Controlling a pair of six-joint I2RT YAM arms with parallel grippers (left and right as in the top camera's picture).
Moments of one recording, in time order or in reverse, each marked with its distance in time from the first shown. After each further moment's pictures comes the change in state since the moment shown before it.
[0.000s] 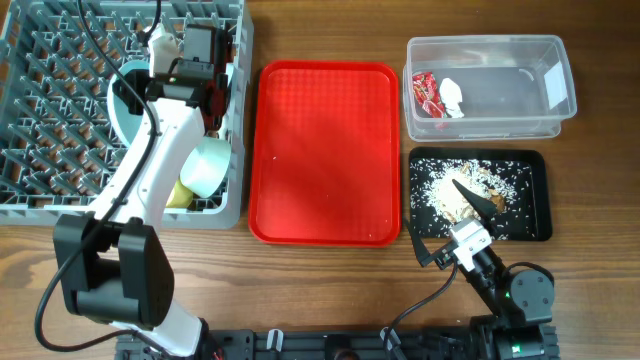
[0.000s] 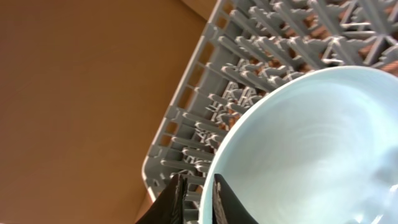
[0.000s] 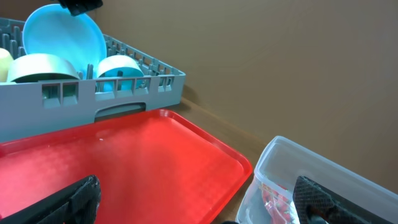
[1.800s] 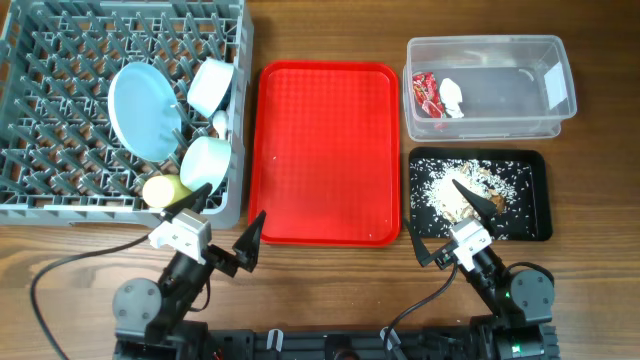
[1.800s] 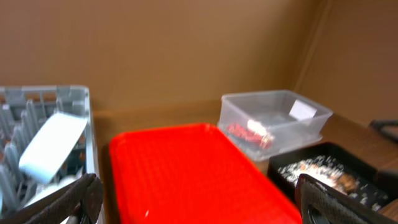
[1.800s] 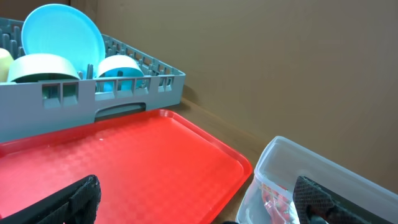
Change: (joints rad) left arm 0.030 -1.686 -1.164 0.510 1.528 -0.076; right arm 0.000 0.000 0.000 0.000 0.000 0.000
